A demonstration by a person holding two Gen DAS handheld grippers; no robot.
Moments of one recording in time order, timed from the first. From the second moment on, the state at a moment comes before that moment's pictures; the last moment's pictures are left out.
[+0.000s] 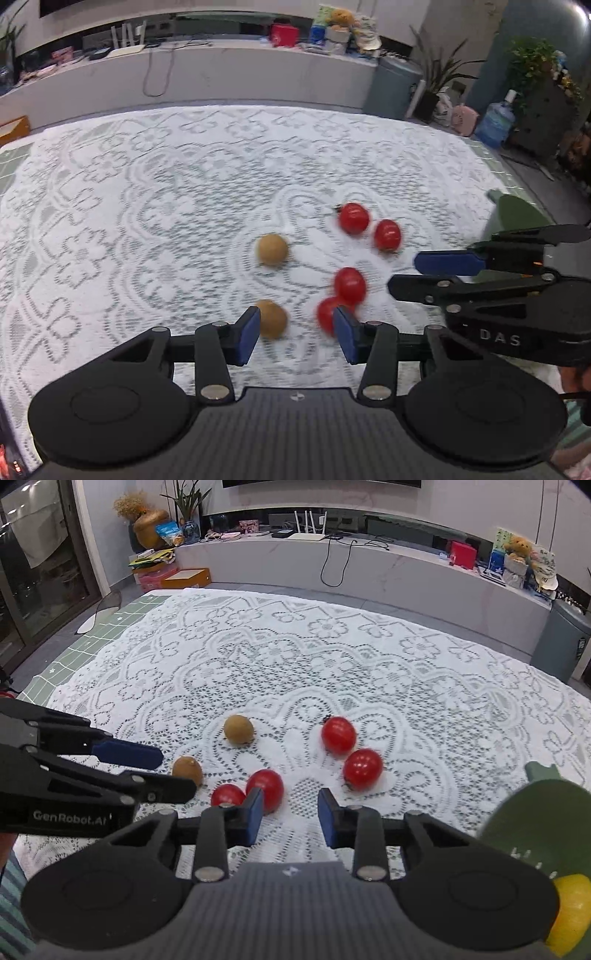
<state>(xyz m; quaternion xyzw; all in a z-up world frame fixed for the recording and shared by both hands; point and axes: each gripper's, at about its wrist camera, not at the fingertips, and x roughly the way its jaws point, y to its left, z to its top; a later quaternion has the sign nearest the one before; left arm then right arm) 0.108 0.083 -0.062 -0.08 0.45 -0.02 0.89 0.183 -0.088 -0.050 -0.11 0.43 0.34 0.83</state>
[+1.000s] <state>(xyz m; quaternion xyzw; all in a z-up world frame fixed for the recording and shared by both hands) 0.129 0.095 -0.086 -0.12 0.48 0.00 0.87 0.224 -0.070 -0.081 0.03 0.52 0.32 0.79</state>
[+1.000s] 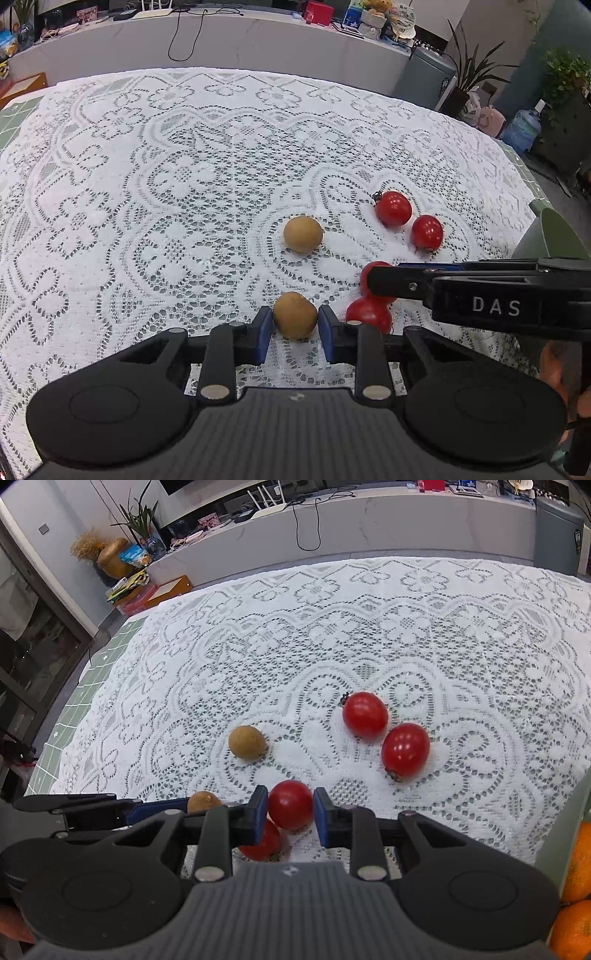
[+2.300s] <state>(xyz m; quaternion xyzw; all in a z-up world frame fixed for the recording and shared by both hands) 0.122 -0.012 0.009 -0.08 0.41 -0.12 0.90 0.166 -0.216 0.014 0.00 0.40 0.24 0.89</state>
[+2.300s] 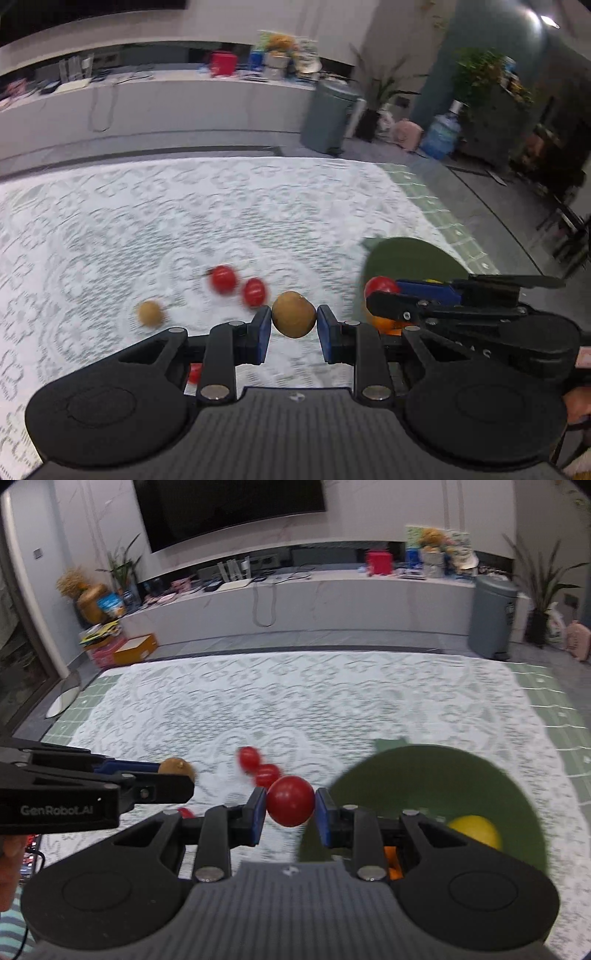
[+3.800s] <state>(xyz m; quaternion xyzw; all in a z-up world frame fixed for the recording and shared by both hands) 0.200 -0.146 -0.048 0.12 0.46 -0.24 0.85 0.250 -0.274 -0.044 -0.01 0.46 0.21 0.86</state>
